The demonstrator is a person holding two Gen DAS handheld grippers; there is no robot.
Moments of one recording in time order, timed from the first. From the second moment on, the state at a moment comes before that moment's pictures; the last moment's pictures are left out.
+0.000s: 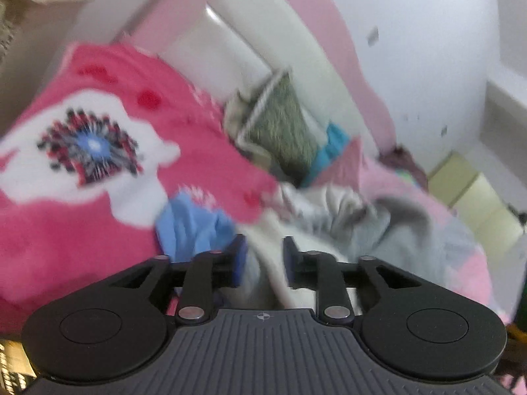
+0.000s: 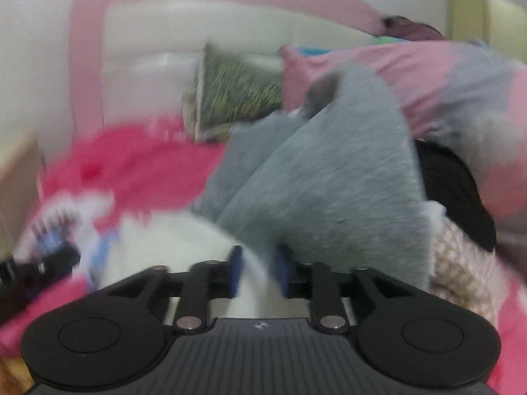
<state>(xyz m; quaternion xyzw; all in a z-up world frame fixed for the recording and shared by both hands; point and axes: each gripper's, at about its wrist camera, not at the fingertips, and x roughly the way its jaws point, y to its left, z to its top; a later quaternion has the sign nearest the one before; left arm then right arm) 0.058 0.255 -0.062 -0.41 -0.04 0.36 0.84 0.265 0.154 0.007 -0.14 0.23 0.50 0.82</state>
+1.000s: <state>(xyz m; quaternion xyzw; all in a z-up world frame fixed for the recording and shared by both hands) 0.110 0.213 -0.060 -0.29 0.09 0.21 0.93 0.191 0.035 -0.071 -0.16 0.28 0.39 0.86</state>
